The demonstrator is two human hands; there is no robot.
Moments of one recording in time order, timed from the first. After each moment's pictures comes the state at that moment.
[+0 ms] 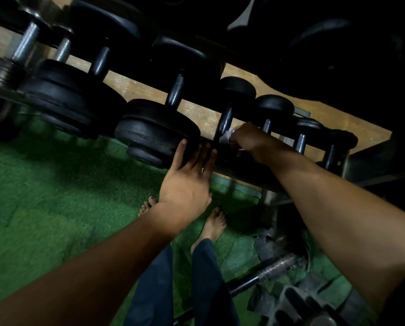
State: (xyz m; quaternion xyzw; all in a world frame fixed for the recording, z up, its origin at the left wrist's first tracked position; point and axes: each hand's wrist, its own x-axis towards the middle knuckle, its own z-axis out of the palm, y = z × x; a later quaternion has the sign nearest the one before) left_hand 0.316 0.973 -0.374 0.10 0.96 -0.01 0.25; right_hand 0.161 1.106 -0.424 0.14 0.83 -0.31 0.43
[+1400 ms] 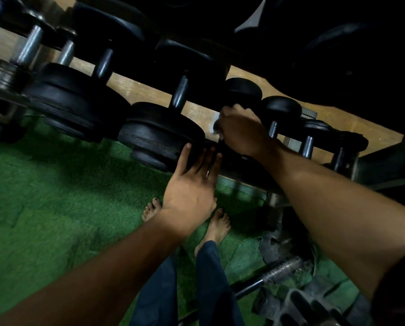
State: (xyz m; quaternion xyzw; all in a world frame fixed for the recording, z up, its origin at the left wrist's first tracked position) left_hand 0.318 0.973 -0.375 0.10 0.97 0.02 0.23; right_hand 0.156 1.091 -0.424 -0.40 0.90 0.06 0.15
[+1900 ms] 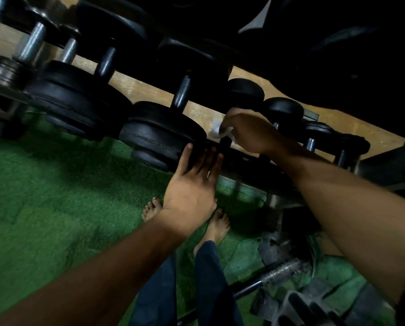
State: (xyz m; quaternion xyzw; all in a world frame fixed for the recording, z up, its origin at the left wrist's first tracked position) left_hand 0.317 0.974 -0.374 0.09 0.97 0.01 0.24; right_hand 0.137 1.115 -0.431 -0.38 0.89 -0.11 0.23
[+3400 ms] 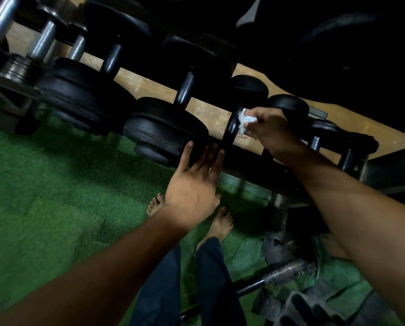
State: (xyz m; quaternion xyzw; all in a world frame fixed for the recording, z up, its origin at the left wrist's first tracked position) left_hand 0.324 0.978 -0.378 0.08 0.97 0.03 0.22; right_hand 0.148 1.137 -0.439 0.08 0.82 -0.48 0.28
